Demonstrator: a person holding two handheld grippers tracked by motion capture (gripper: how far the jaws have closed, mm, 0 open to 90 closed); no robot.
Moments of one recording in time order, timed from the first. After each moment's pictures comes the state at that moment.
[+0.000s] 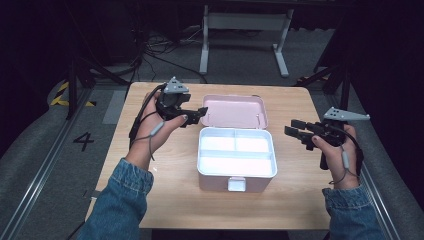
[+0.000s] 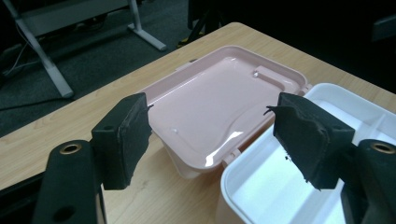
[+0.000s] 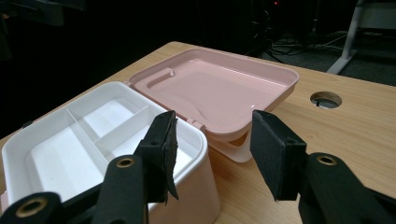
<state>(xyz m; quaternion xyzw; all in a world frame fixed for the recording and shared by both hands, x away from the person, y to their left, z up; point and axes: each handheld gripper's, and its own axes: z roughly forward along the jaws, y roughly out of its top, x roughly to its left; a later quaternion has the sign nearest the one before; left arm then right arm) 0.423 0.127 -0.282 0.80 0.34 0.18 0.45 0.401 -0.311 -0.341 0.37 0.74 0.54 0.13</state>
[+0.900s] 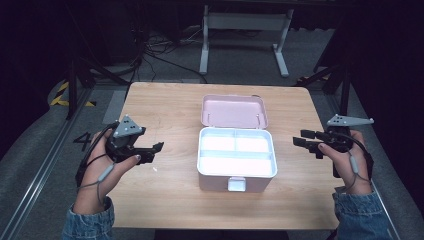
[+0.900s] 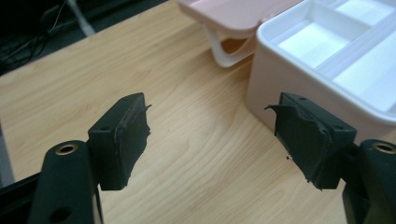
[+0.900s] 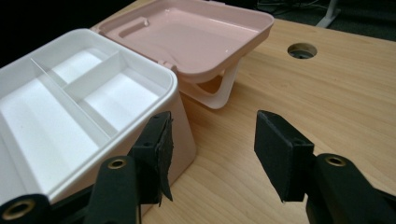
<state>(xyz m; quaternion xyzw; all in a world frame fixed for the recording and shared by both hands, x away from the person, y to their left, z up) 0.343 0.223 -0.321 0.82 0.38 0.21 0.38 0.390 -0.333 -0.351 0.40 0.78 0.46 0.13</state>
